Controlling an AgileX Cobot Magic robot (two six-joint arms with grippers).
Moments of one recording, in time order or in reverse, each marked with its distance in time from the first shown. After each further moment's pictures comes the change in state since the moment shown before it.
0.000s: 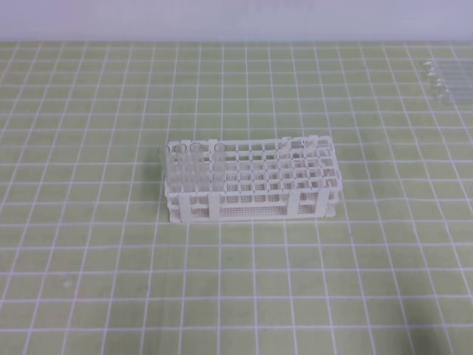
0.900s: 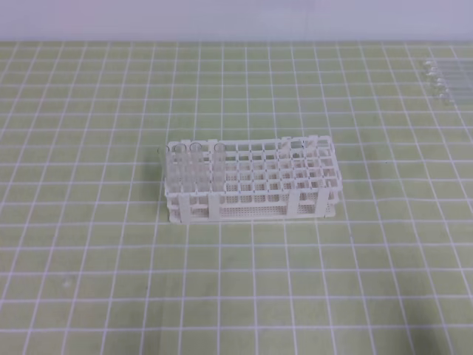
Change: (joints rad) left arm -0.075 0.010 -0.004 -0.001 0.007 0.000; right arm 0.000 0.001 0.000 0.000 0.000 0.000
